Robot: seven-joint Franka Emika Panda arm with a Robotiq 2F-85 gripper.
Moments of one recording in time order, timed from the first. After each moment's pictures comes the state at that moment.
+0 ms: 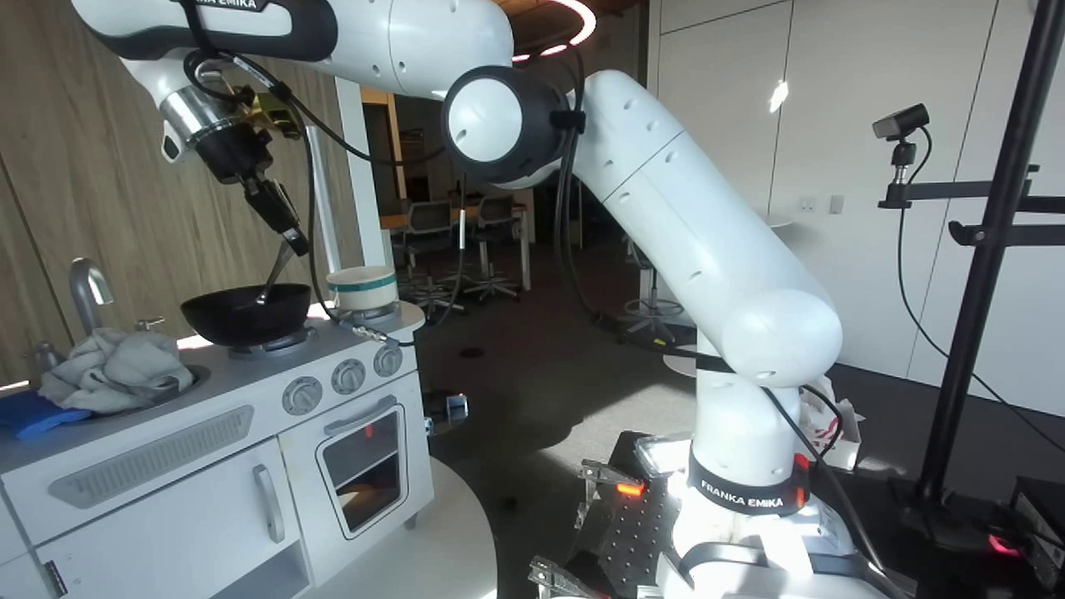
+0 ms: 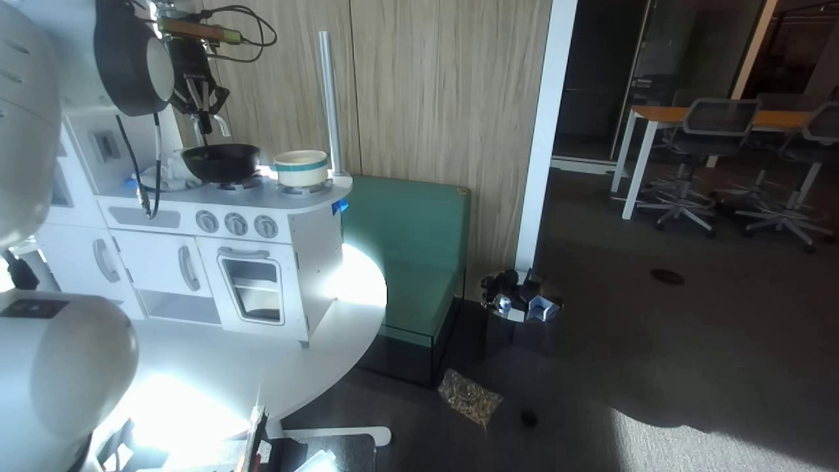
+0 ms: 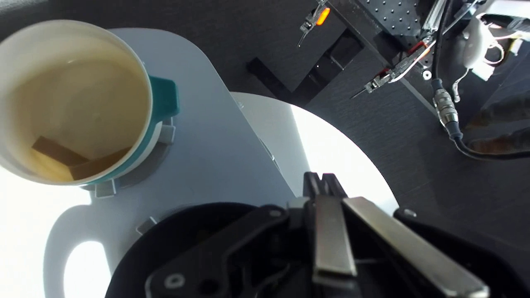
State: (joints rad) arm 0.18 0.70 0.12 -0.67 -0.25 0.96 -0.63
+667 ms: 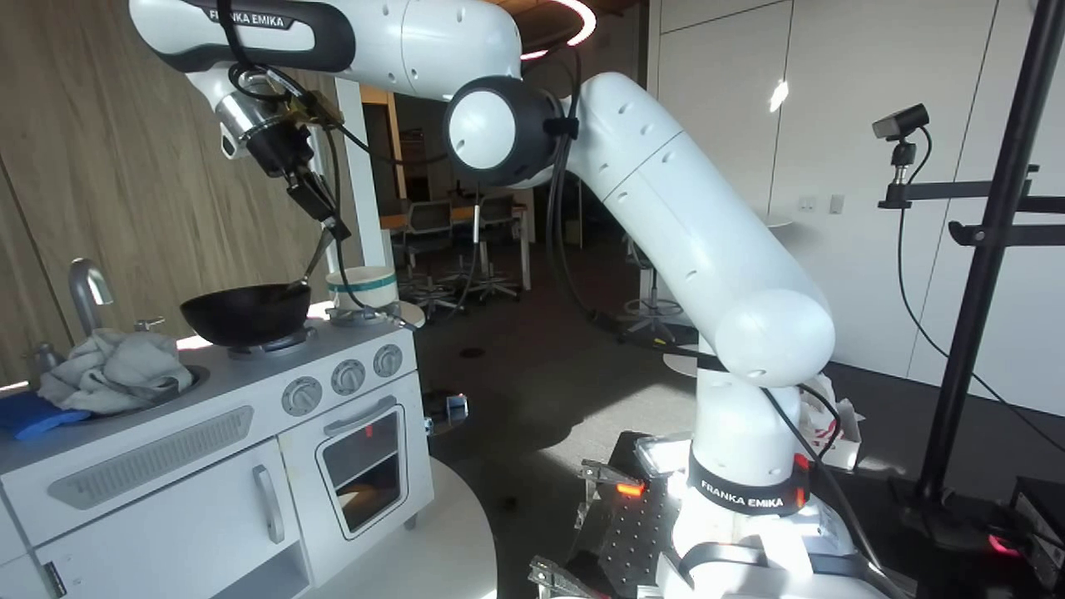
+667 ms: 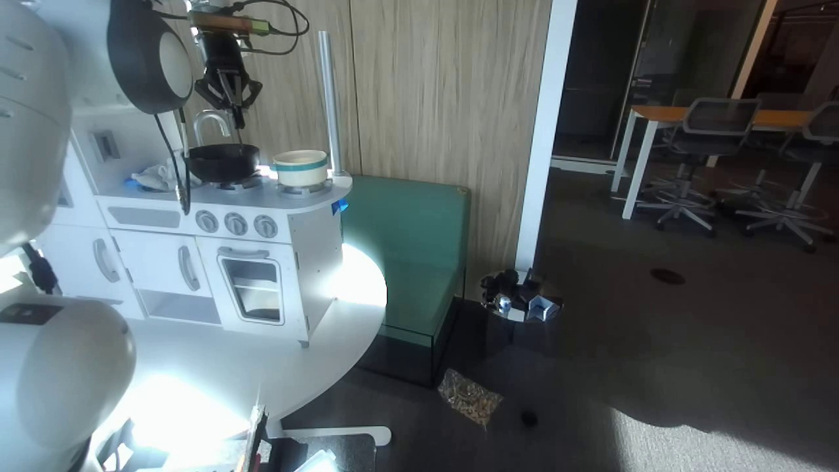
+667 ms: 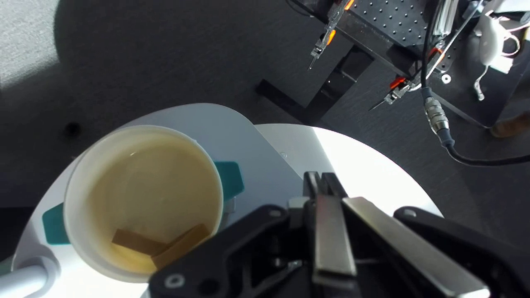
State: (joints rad) arm 0.12 0.70 0.05 -0.65 -0.27 0.92 -0.60
